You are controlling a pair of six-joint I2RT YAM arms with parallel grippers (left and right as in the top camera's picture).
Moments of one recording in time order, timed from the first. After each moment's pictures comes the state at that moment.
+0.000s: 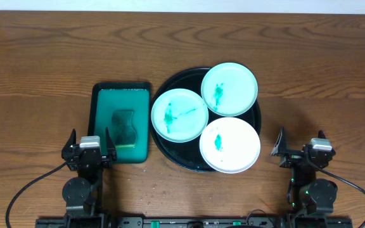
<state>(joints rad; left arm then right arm) 0.03 0.01 0.02 -0.11 -0.08 0.15 -0.03 0.02 0.01 -0.06 0.07 0.04</state>
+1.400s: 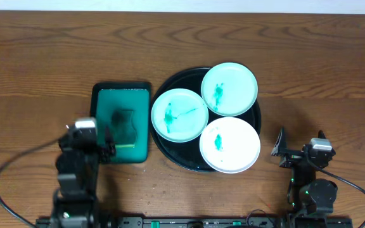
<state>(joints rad) 0.03 0.48 0.35 -0.27 -0.08 0.06 -0.03 0.02 0.01 -0.06 0.07 0.04</state>
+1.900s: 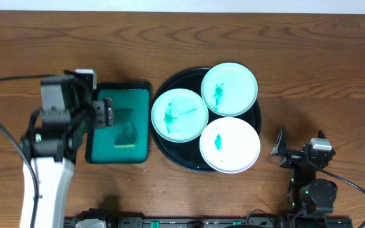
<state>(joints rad) 0.03 1.14 1.10 -0.90 0.06 0.03 -0.03 0.02 0.01 -0.06 0.07 0.04</state>
